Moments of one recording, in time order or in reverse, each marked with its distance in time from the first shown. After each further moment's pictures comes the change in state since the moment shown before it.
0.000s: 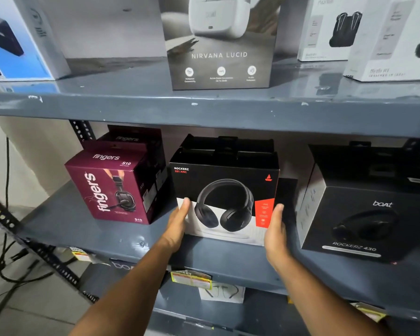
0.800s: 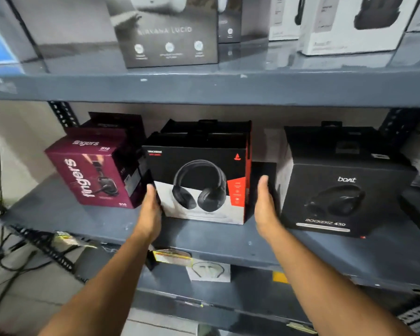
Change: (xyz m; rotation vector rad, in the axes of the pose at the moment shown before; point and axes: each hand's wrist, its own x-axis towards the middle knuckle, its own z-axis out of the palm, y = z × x) left_hand -0.034 0.014 0.009 -0.116 0.066 0.144; right_hand 0.006 -0.028 -0.032 0.004 -0.200 -0.088
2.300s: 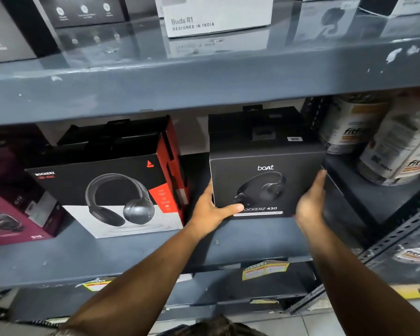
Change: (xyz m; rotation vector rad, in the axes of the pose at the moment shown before) left_hand -0.014 -0.077 0.241 0.379 -0.529 0.016; right_hand 0.029 -0.004 -0.221 0.253 0.670 -0.056
